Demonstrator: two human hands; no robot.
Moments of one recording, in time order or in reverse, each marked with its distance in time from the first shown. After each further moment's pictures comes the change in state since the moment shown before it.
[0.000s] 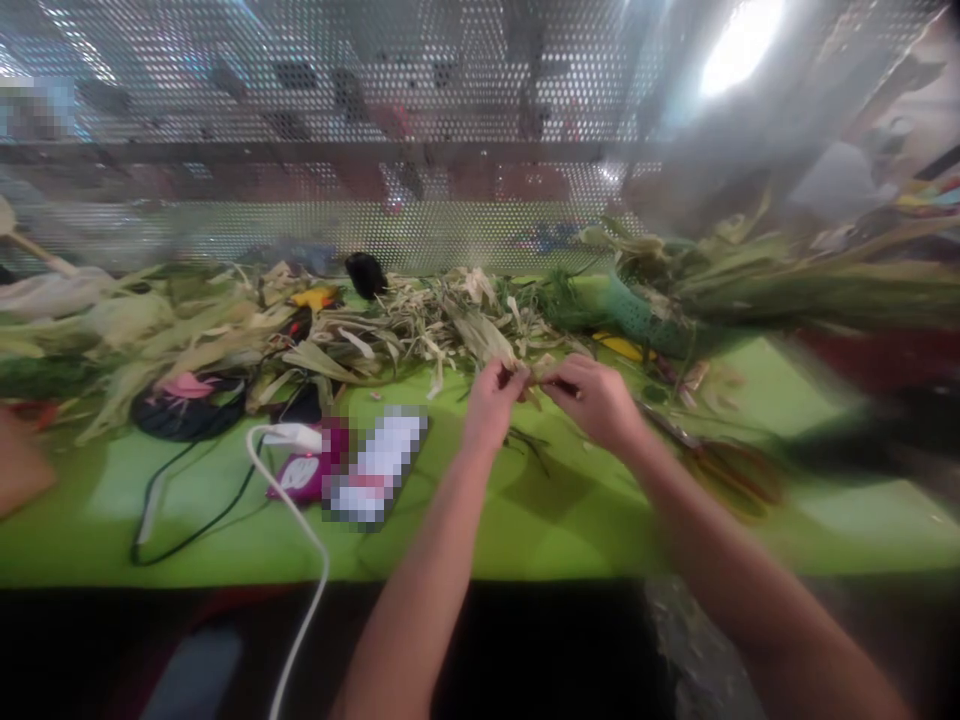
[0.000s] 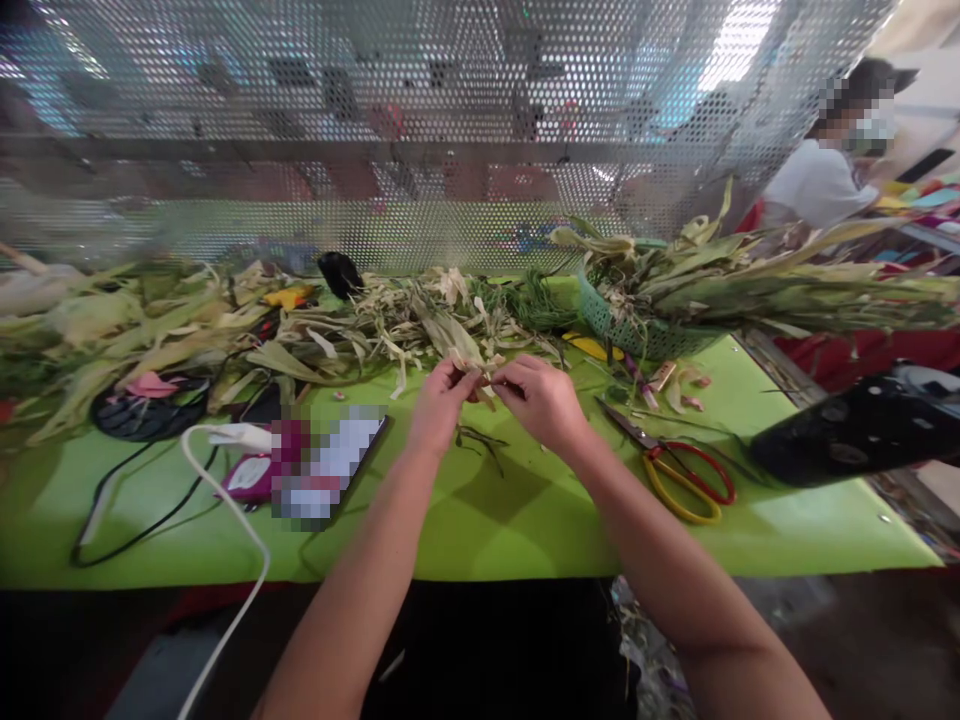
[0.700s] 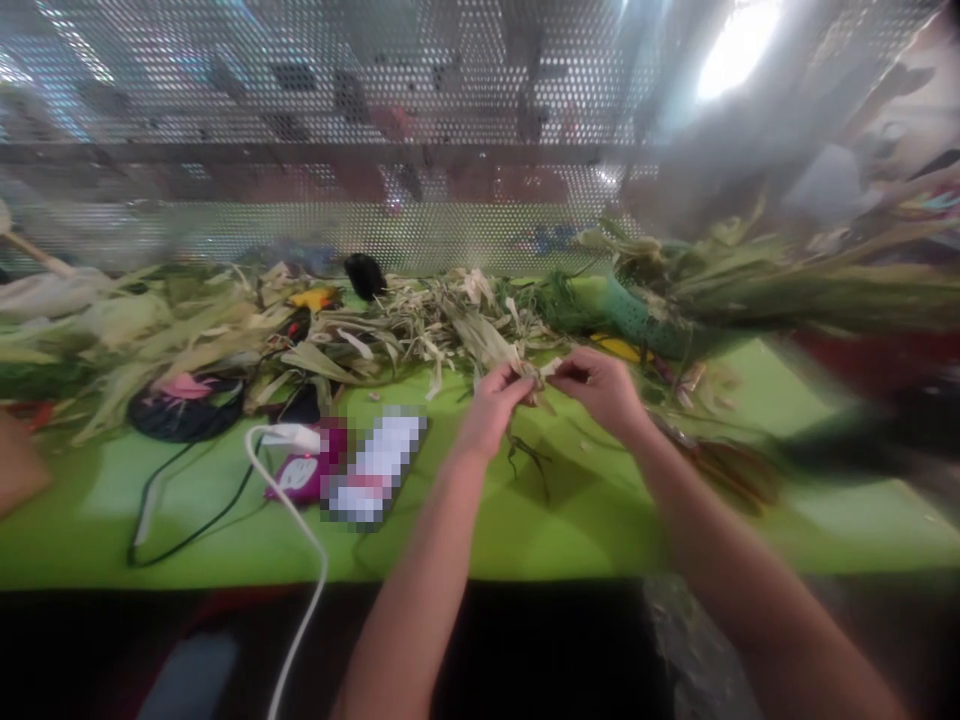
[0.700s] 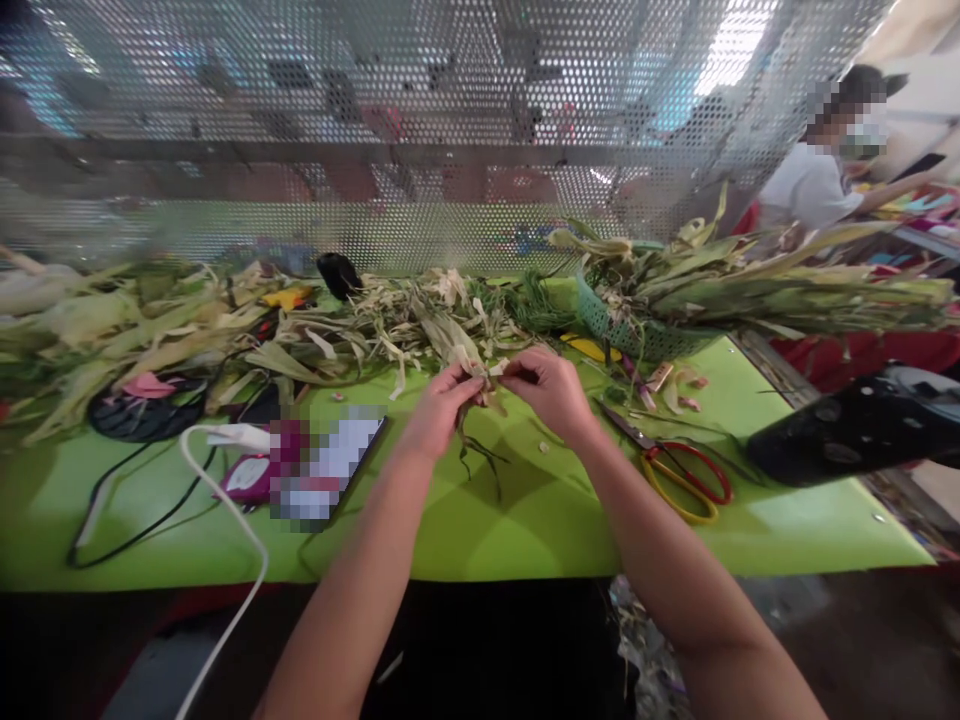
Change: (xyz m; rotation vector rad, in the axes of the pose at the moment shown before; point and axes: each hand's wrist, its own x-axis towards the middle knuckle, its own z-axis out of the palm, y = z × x) left_hand -0.004 0.001 0.000 -0.205 -0.174 -0.091; right_hand 0.006 0.015 -0.004 0.196 0.061 0.171
